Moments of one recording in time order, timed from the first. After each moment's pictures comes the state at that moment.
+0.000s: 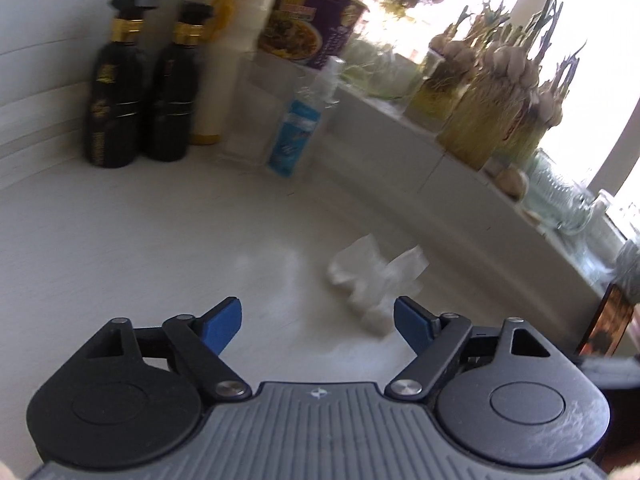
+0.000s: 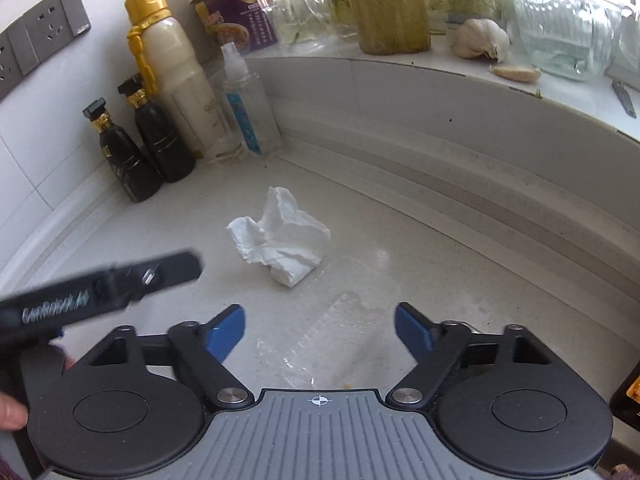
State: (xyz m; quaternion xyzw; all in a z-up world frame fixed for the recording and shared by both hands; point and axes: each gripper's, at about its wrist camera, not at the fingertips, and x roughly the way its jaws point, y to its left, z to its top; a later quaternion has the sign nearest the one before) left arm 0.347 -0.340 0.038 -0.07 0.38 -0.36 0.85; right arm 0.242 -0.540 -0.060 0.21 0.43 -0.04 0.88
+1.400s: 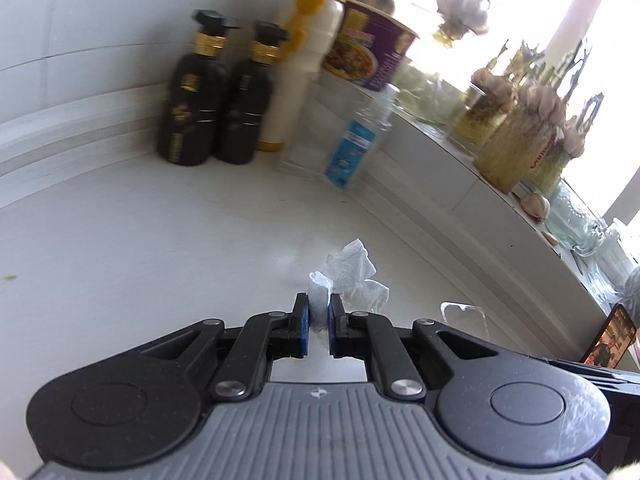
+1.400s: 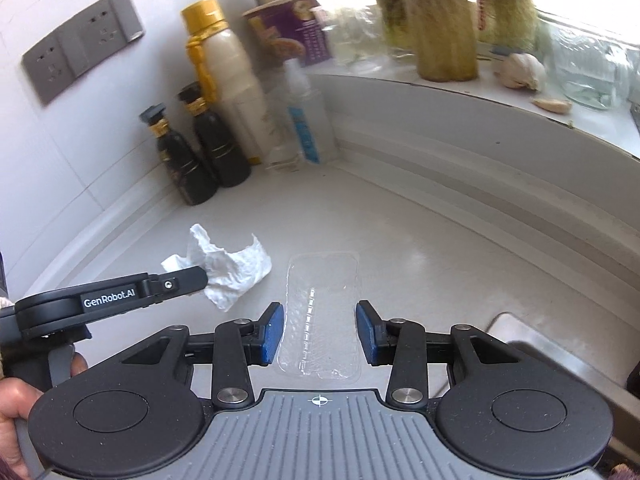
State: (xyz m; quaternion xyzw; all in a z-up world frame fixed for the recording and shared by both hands) left arm 0.347 -0.284 0.064 -0.08 0.40 -0.29 0.86; right arm 0.225 -0.504 -0.022 0.21 0.41 0.00 0.89
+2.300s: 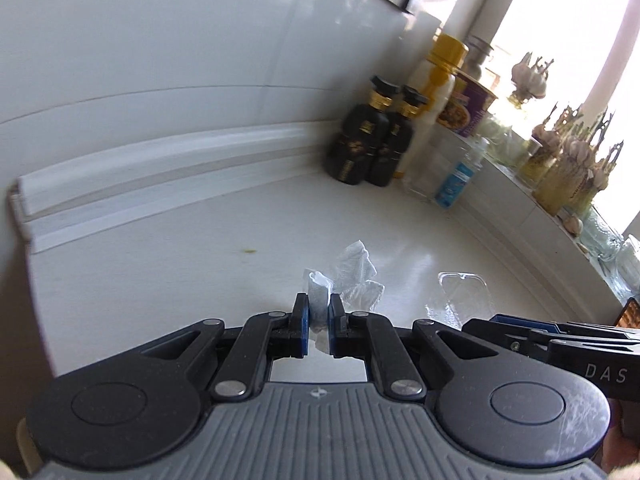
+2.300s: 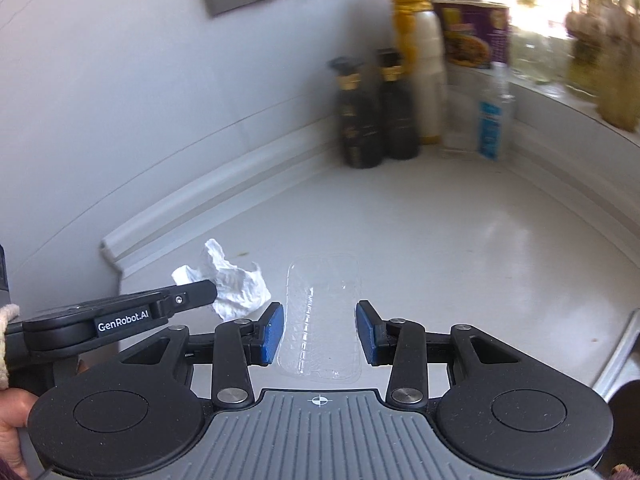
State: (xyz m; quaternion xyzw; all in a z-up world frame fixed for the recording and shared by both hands) left arm 0.315 -0.125 0.086 -0.09 0.39 -0.22 0.89; right arm 0.228 -0.337 0.029 0.15 0.41 0.10 0.89
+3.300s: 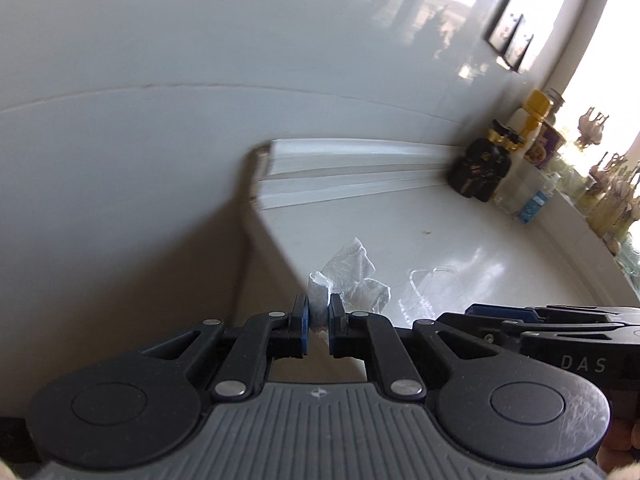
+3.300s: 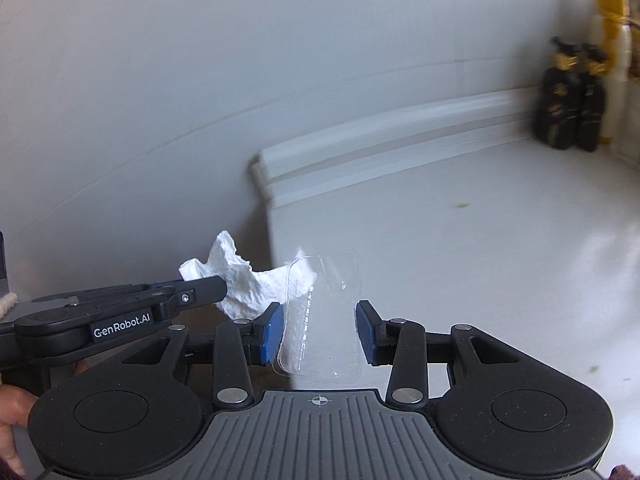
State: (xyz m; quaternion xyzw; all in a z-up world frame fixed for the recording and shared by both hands) left arm 0.275 0.041 0.074 -0.12 0.39 -0.15 0.90; right arm 0.214 -0.148 0.029 0.09 0.44 0.22 0.87
